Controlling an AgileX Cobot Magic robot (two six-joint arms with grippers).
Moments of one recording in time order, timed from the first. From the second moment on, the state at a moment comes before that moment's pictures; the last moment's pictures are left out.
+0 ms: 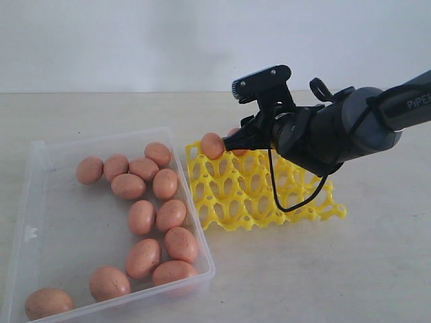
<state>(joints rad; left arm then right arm) -0.01 0.00 0.00 -0.03 0.23 0.02 0.56 2.03 -1.09 0.85 -0.47 -0.83</state>
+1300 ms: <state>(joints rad) -0.01 0.00 0.00 -0.03 0.23 0.02 0.56 2.03 -1.09 0.85 -0.51 -0.83</state>
